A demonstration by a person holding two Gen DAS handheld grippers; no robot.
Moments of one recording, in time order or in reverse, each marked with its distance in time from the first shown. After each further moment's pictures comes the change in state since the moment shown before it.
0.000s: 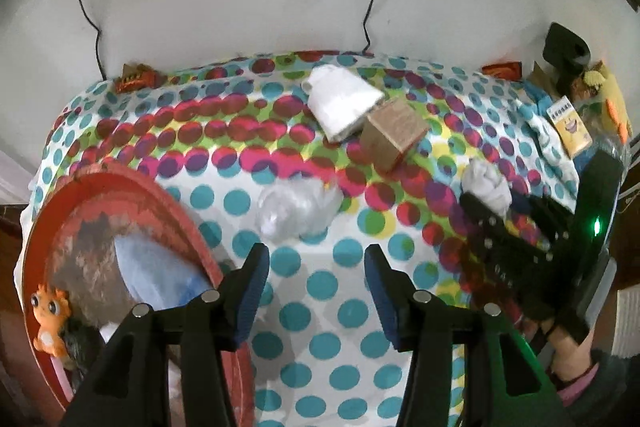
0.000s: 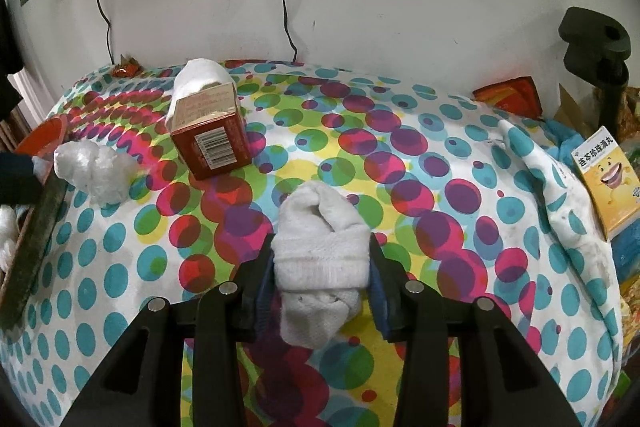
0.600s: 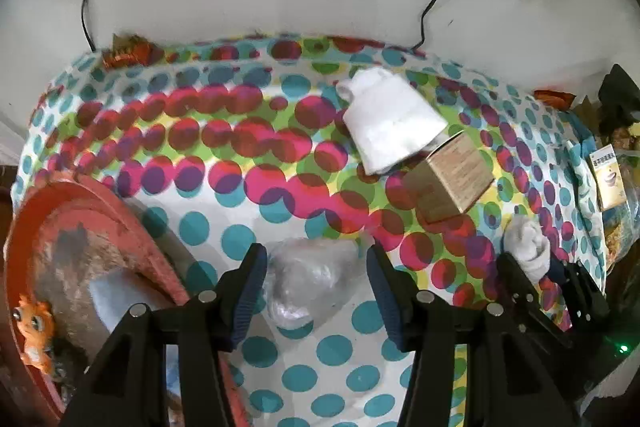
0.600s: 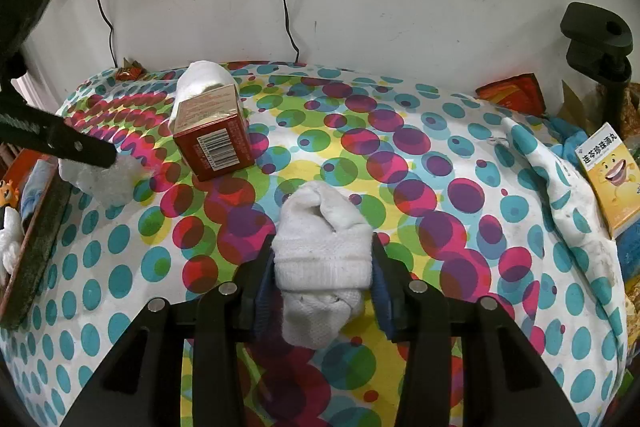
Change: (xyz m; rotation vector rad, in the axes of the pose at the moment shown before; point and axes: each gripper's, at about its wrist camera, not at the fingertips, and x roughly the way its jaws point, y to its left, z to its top) left arm 0.059 0.024 0.041 -0.125 0.117 0.010; right arm 0.000 -0.001 -0.001 0.013 -0.002 0.016
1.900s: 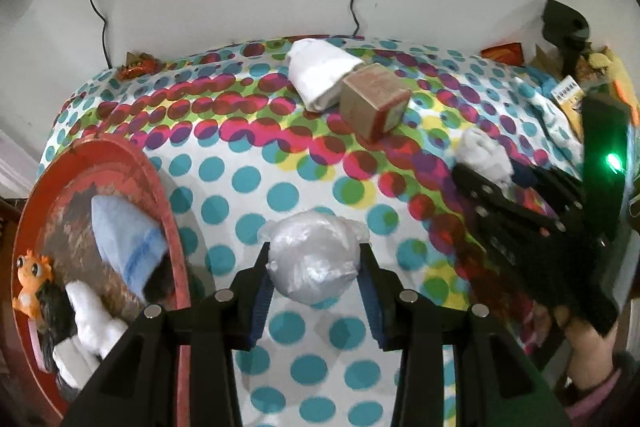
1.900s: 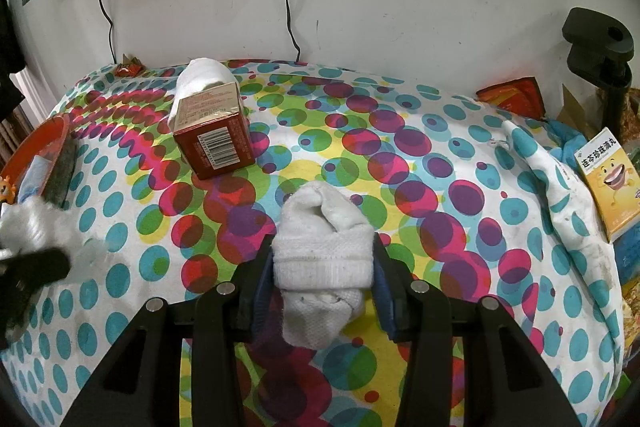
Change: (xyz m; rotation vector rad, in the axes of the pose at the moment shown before) left arm -0.036 -0.049 -0.102 0.100 -0.185 0.063; right arm 0.000 0.003 0.000 -0.007 0.002 -0.009
